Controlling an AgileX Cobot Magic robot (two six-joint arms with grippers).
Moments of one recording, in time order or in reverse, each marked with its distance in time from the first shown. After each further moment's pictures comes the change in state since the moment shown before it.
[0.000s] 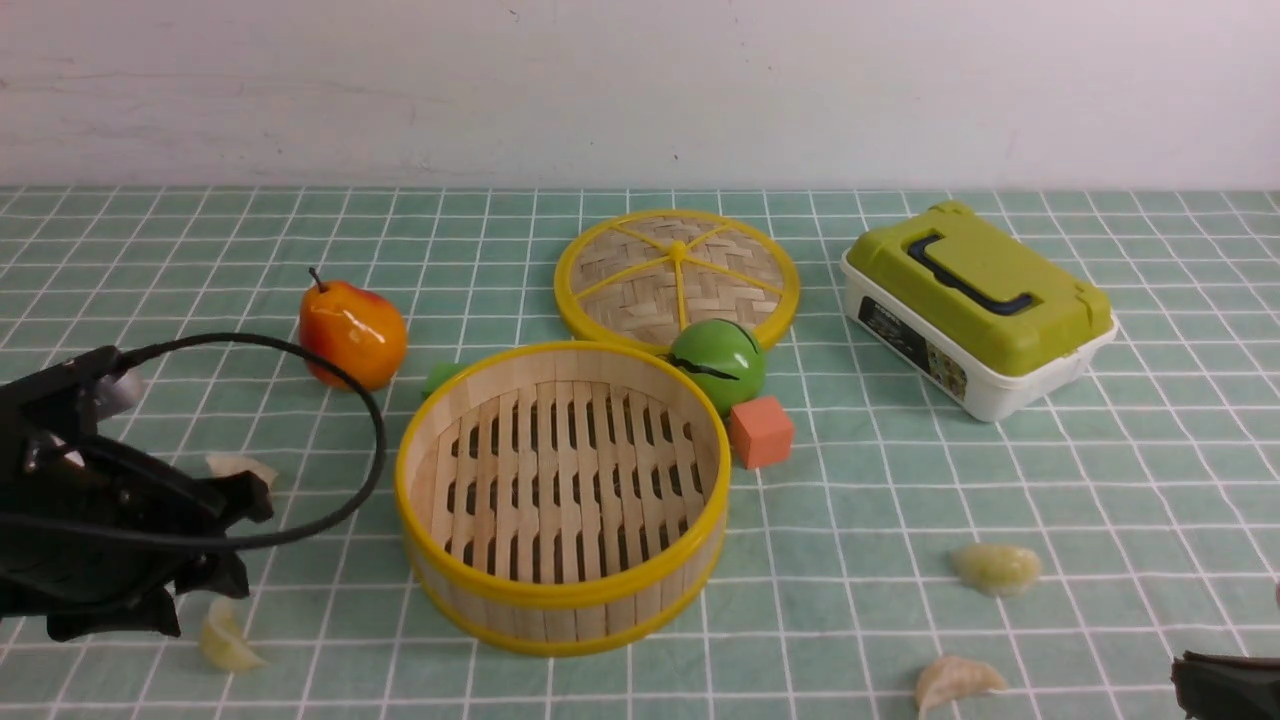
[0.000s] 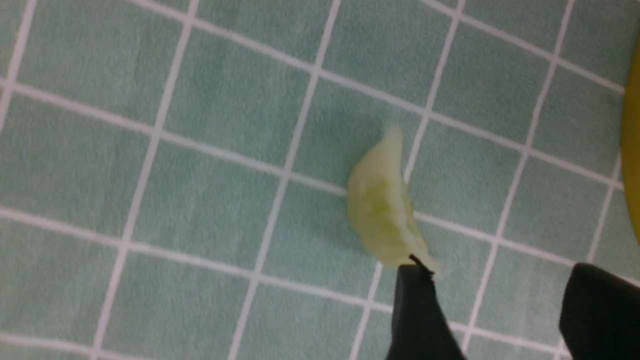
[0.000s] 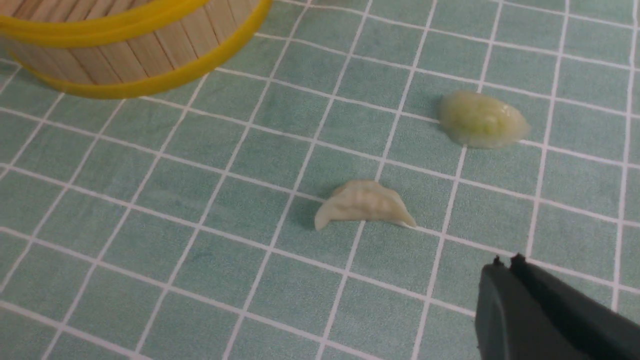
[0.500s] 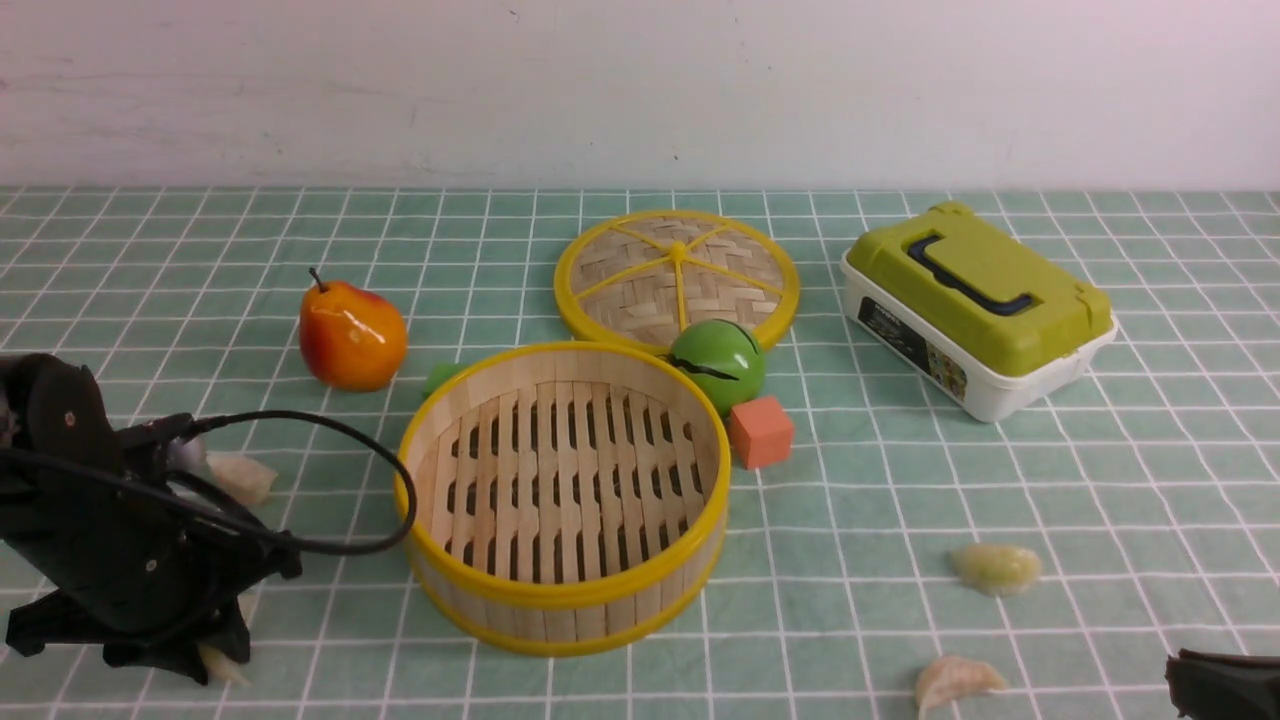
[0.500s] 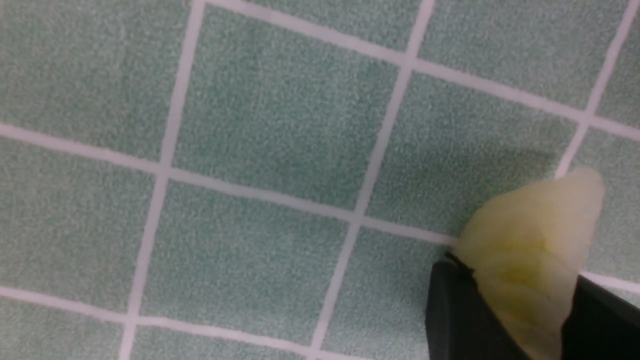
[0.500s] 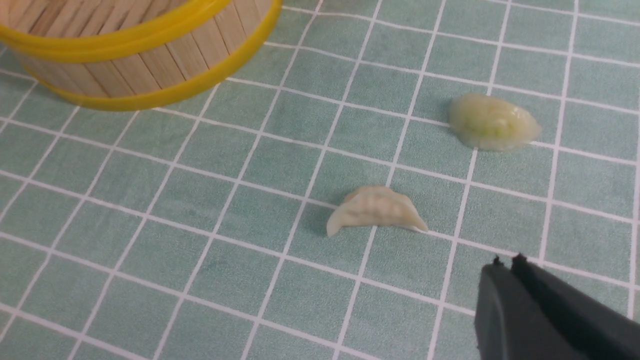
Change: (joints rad) right arm 0.000 0.000 0.000 0.033 -0.005 0.000; left arm 0.000 0.229 -0.058 0.063 0.009 0.008
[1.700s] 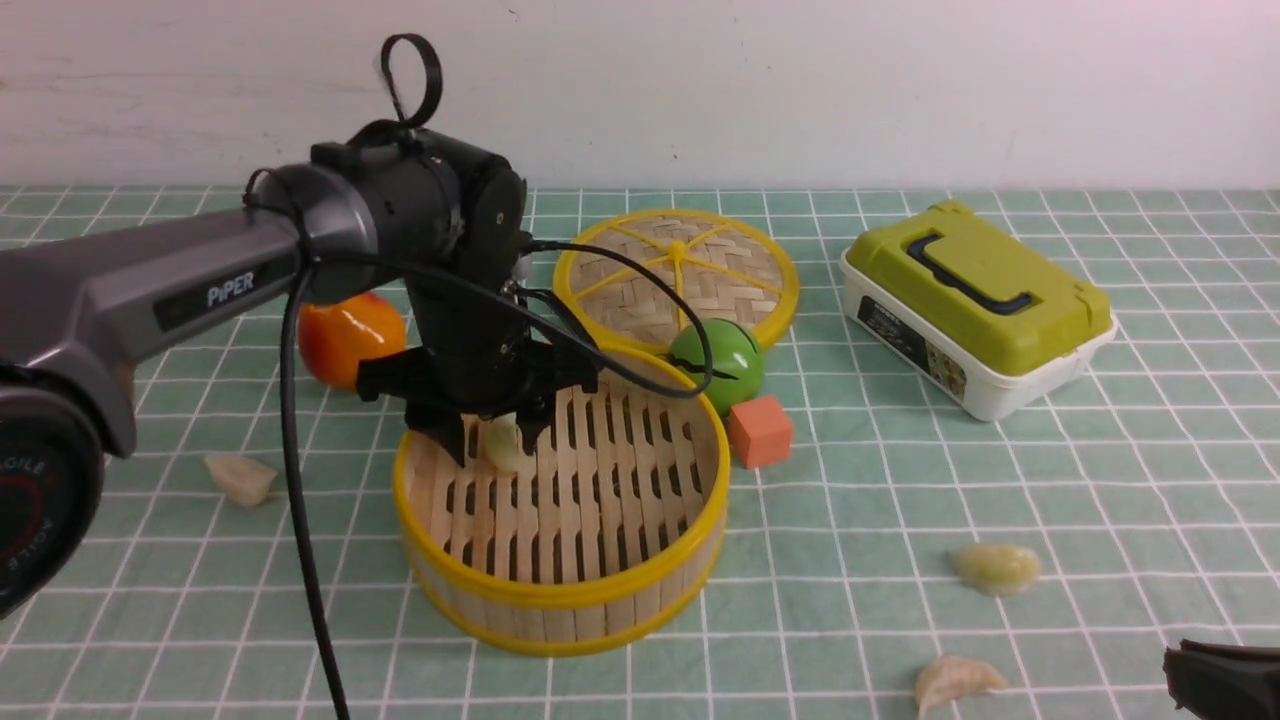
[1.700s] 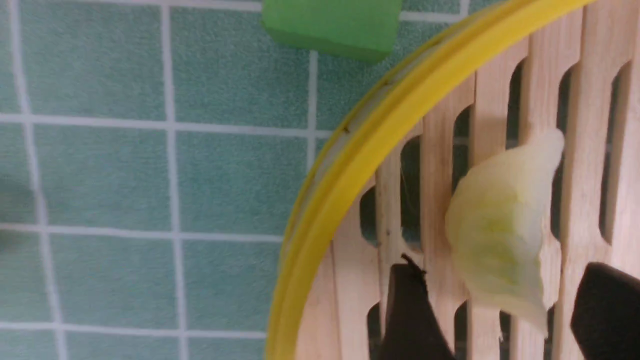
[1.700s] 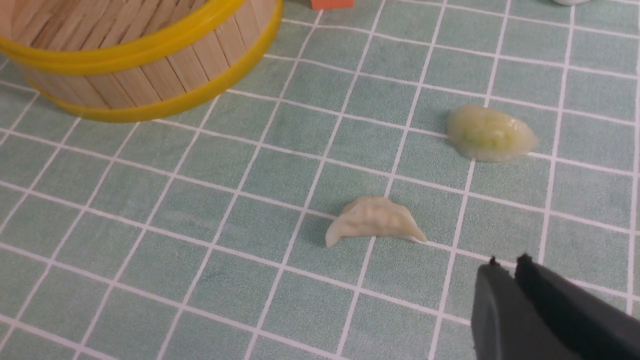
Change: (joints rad) right arm 0.000 0.000 0.000 0.000 -0.017 0.000; left arm -0.399 0.403 -0.862 0.238 0.406 -0.265
